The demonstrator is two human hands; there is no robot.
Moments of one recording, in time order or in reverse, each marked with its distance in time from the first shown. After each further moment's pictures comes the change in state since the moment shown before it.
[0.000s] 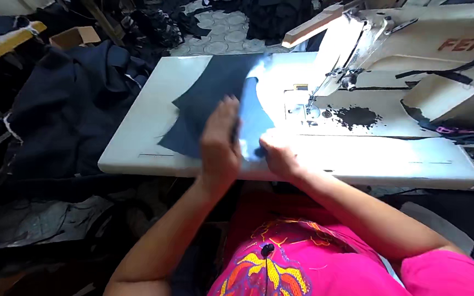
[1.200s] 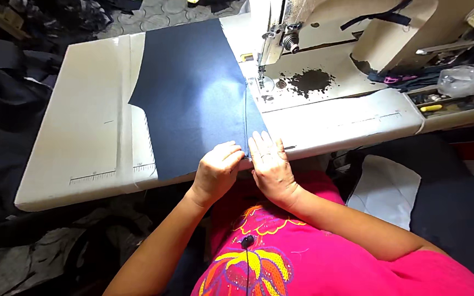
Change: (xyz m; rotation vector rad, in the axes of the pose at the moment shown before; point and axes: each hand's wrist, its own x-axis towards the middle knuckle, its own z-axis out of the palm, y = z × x) left_hand -0.057 -0.006 0.083 -0.219 -0.285 0.345; right_hand -0.103 -0.018 0.023 -0.454 -0.004 0.348
